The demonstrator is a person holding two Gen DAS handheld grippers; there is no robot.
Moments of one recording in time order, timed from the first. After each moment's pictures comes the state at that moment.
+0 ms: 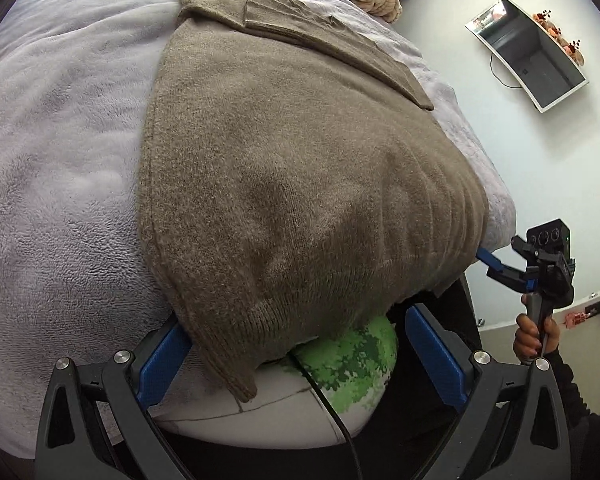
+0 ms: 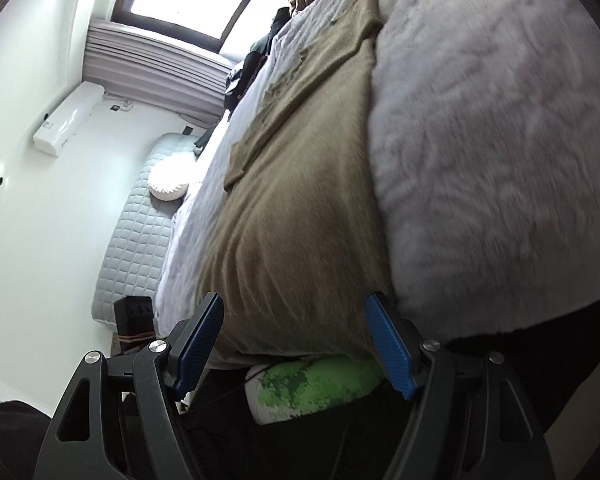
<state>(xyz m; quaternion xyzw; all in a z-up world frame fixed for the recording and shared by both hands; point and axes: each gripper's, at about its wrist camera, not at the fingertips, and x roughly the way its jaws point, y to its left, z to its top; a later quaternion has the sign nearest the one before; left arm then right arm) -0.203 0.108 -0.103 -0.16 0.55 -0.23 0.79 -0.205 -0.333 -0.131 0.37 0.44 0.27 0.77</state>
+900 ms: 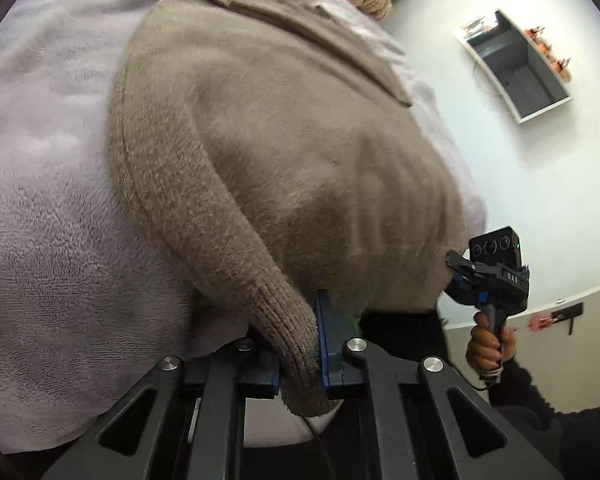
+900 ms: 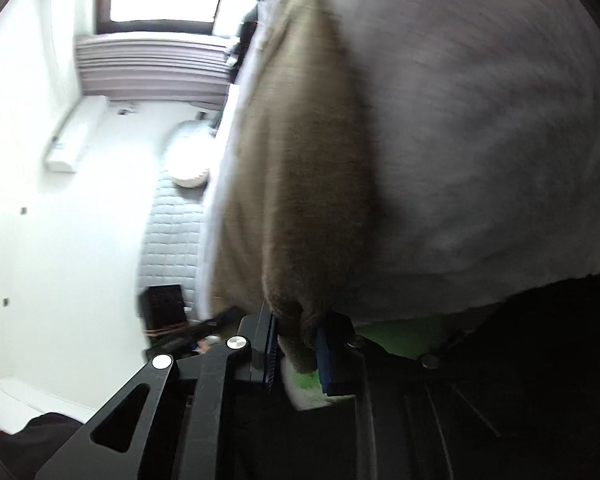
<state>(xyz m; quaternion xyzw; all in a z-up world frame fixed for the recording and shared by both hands) -0.202 0.107 -0.106 -0.22 0.55 -0.28 0.75 -0.198 -0.294 -0.167 0.46 0.45 0.36 0.68</state>
